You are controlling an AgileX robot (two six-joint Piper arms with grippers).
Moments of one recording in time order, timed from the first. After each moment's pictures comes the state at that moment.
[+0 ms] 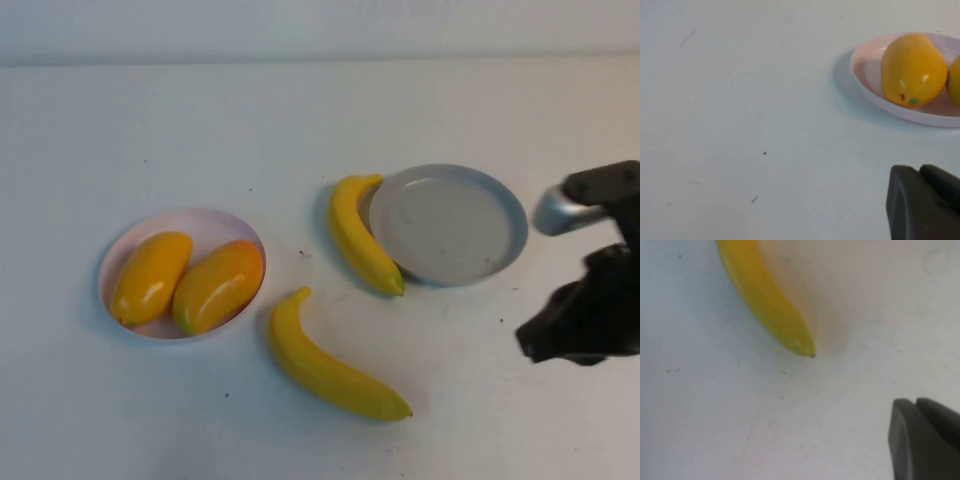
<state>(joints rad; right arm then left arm) 0.38 1.22 -0.90 0.38 0.90 -0.24 -0.07 -0.01 0.03 0.11 0.37 -0.10</state>
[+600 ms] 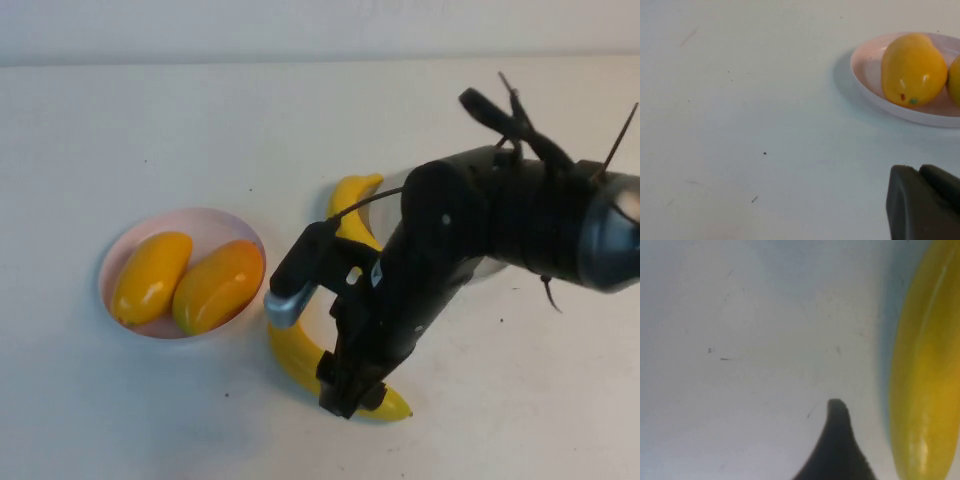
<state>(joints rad) 0.78 1.80 -1.37 0.27 0.98 -0.48 -0.07 -0.01 0.03 0.11 0.37 -0.10</state>
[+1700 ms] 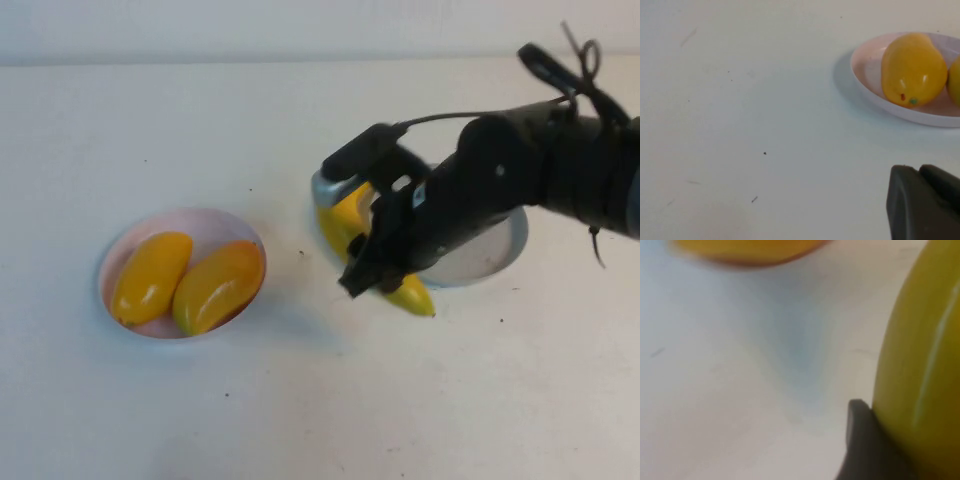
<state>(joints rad) 0.67 1.80 -1.38 0.19 0.73 -0.30 -0.07 -0.01 0.03 0.11 0.37 -0.10</state>
